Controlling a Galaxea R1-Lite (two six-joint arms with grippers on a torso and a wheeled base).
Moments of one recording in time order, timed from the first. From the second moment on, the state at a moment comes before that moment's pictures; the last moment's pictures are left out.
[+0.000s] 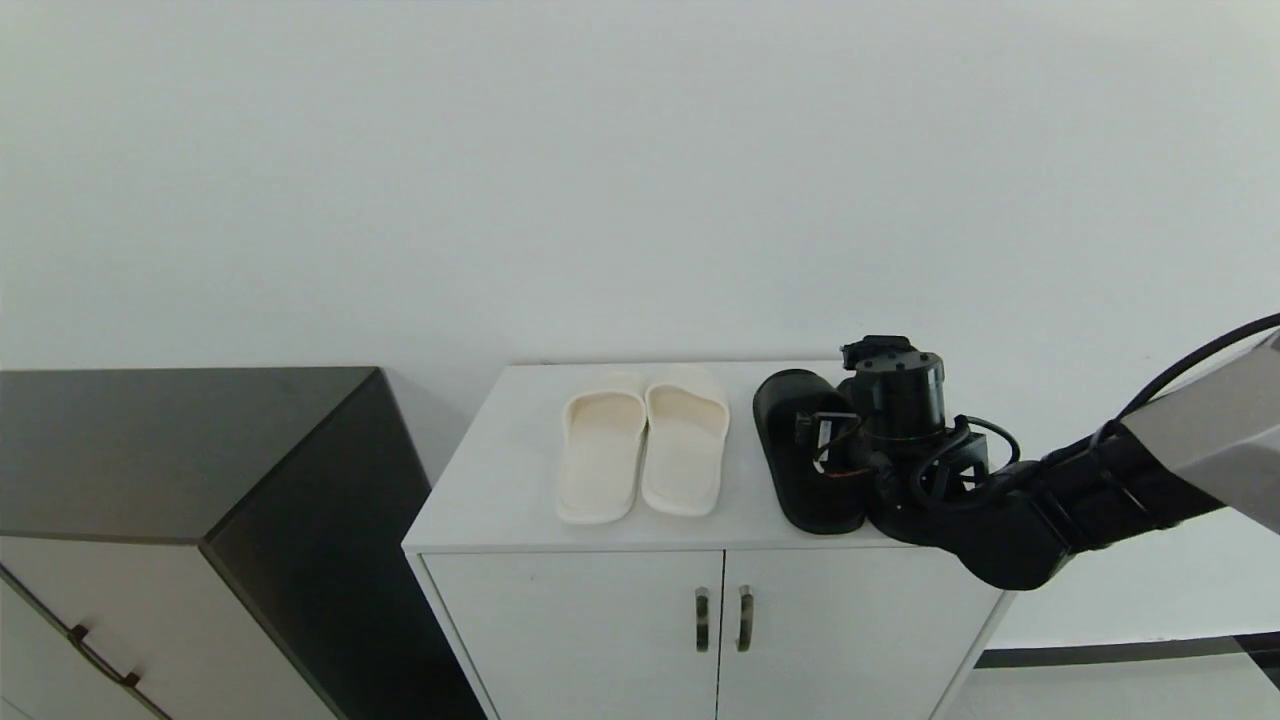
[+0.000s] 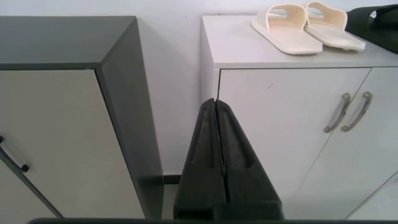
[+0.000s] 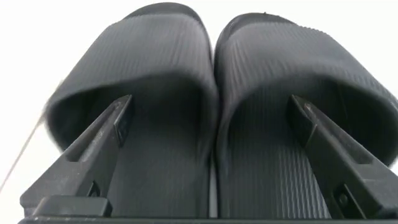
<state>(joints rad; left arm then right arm) 0.00 0.00 0.00 0.00 0.00 -0.01 0.56 2.07 -1.07 -0.70 -0.59 0.22</state>
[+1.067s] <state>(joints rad) 0.00 0.00 0.00 0.00 0.00 -0.01 0.55 2.09 -1.14 -0.70 -0.60 0.17</state>
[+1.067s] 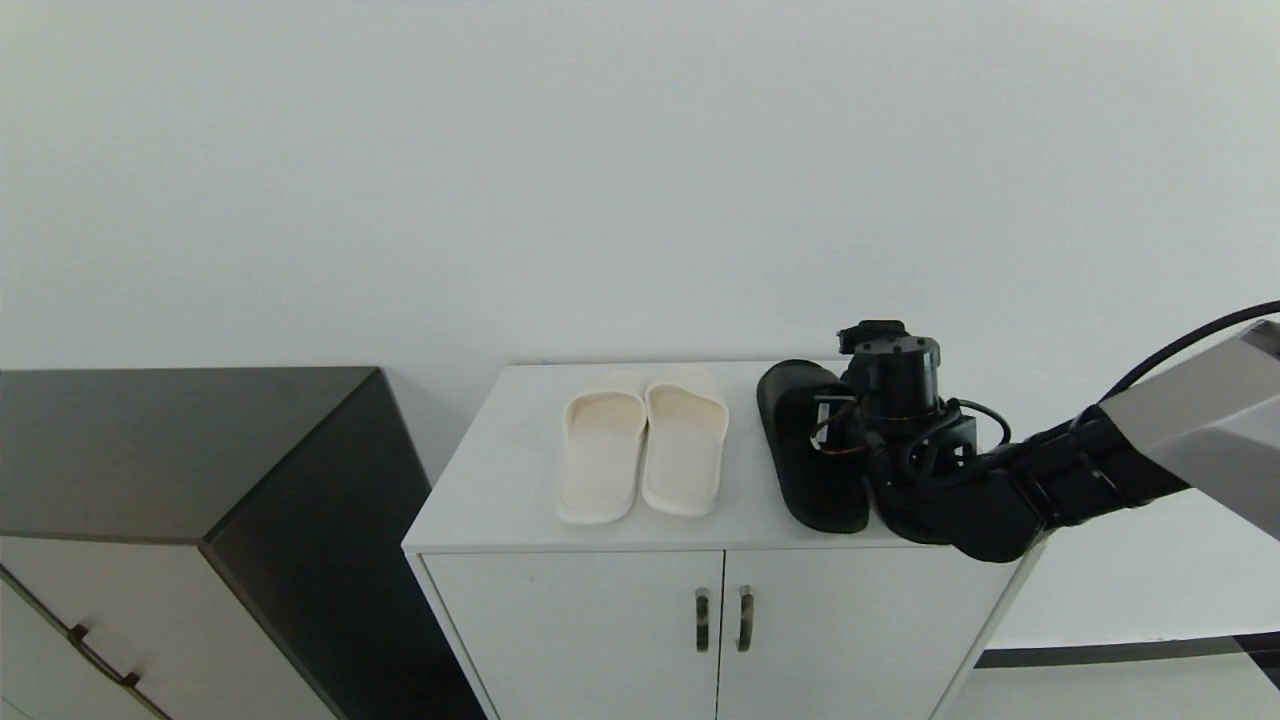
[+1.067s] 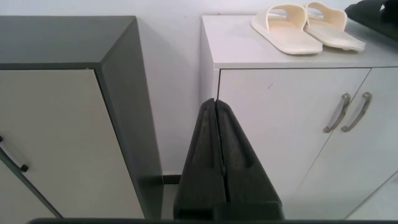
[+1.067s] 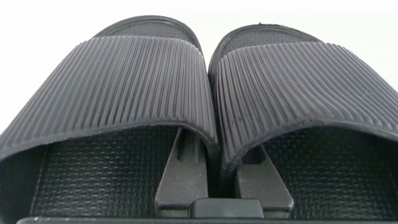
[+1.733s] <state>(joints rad) 0.00 0.00 0.00 0.00 0.00 -0.01 0.79 1.58 -0.66 -0.61 -0.29 0.14</state>
